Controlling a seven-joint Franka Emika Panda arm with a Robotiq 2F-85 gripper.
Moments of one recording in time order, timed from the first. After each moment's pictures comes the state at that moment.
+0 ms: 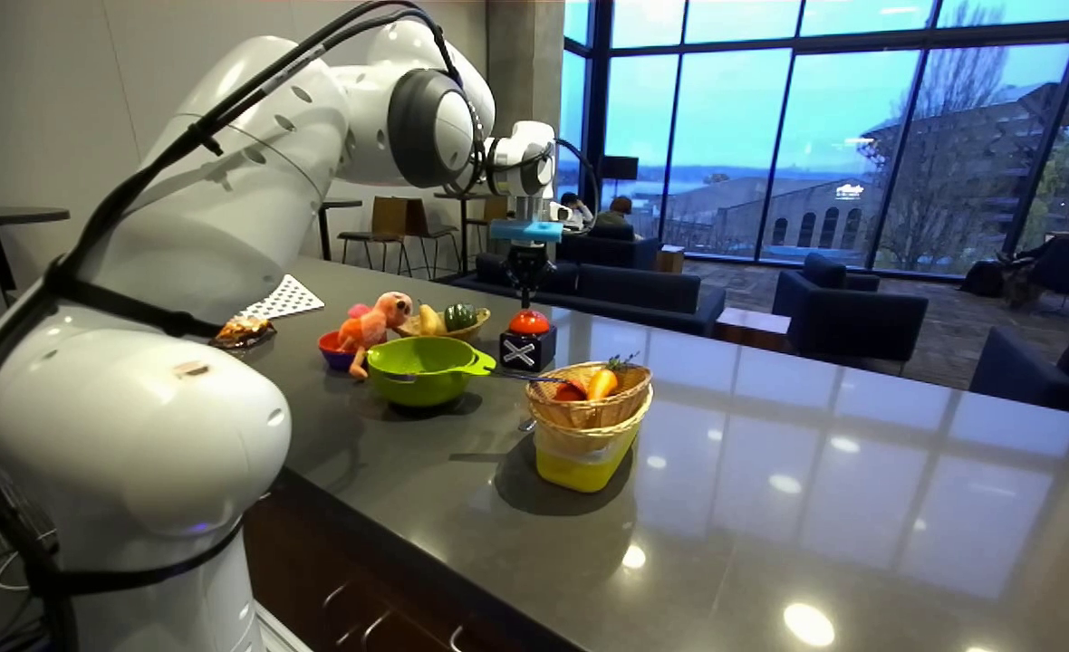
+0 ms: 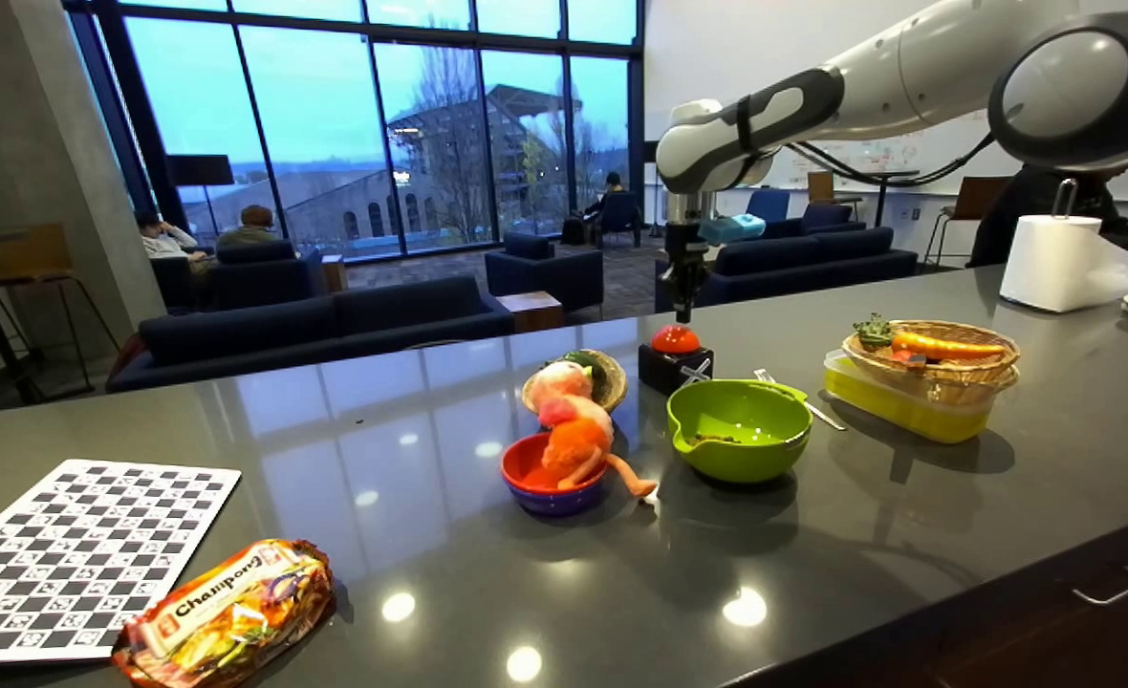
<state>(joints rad) 0.13 0.67 0.09 -1.17 -0.03 1.87 -0.19</state>
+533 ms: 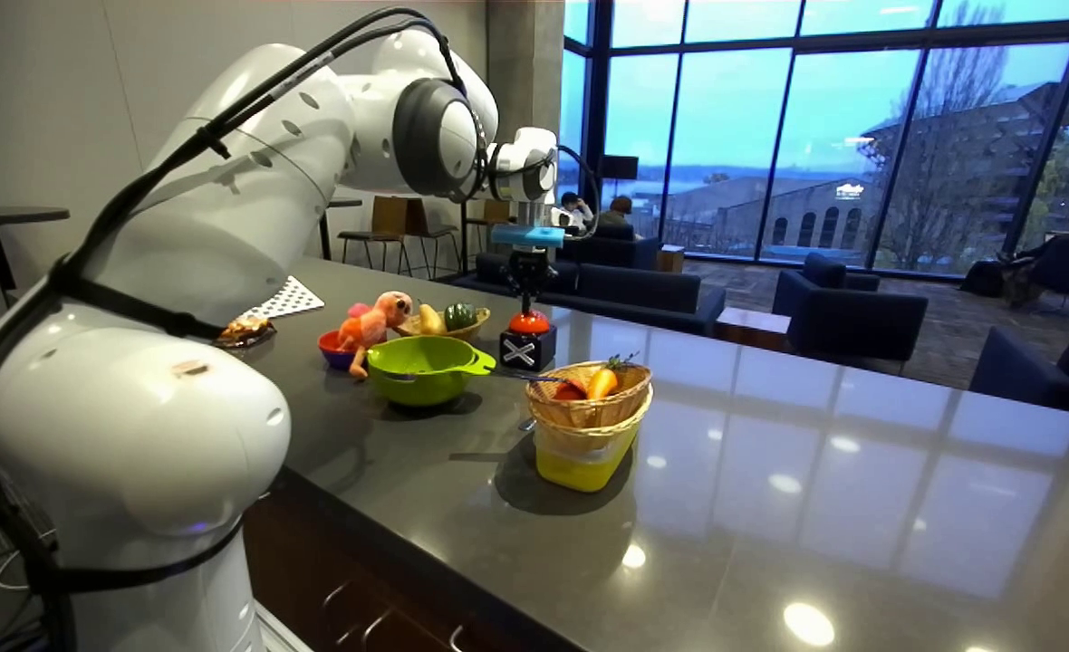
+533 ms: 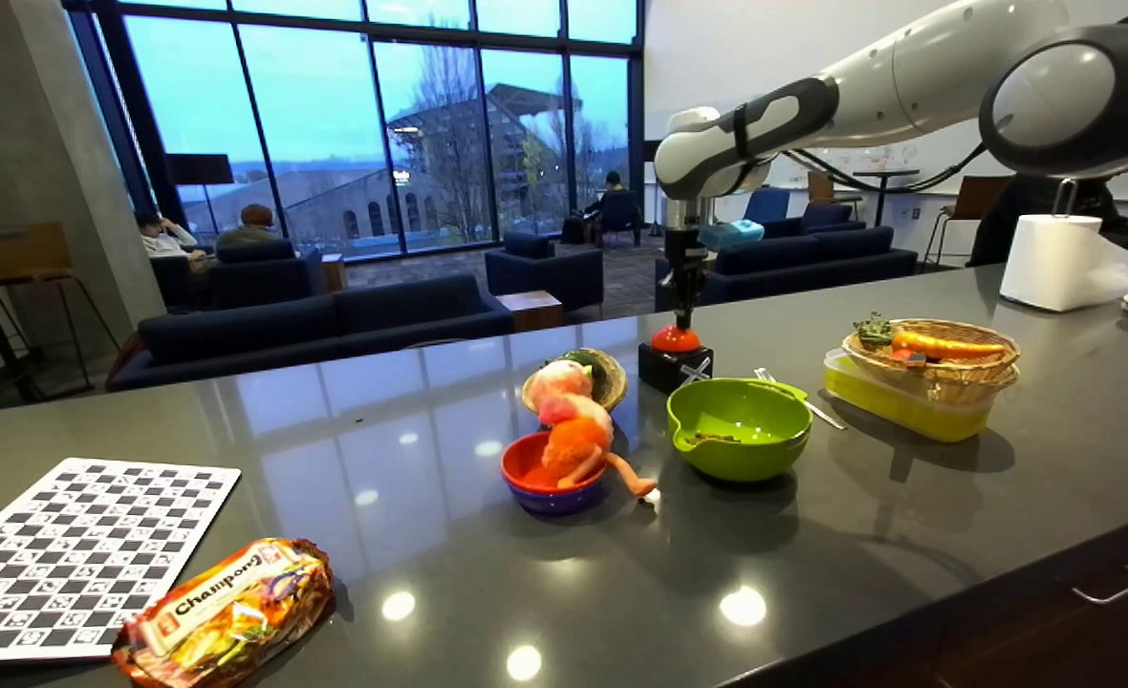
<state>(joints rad) 0.13 0.70 0.09 -1.15 -0.03 1.86 -0.19</state>
